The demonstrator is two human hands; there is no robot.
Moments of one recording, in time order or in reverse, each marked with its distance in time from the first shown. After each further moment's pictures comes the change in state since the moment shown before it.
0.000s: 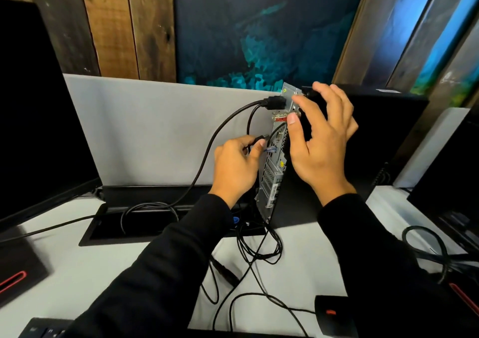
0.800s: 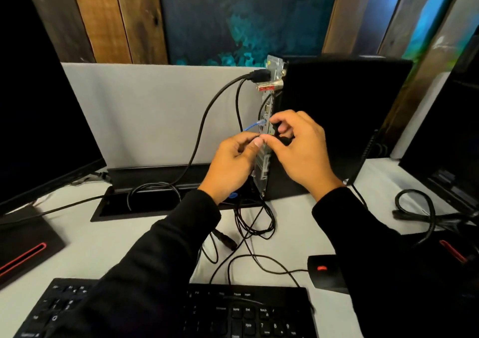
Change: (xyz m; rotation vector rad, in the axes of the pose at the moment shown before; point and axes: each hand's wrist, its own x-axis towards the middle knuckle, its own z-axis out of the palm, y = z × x) left_hand -0.055 0.011 -0.009 -0.395 -0.318 -0.105; right_hand -0.055 0.000 -0.020 0.271 -0.288 0.118
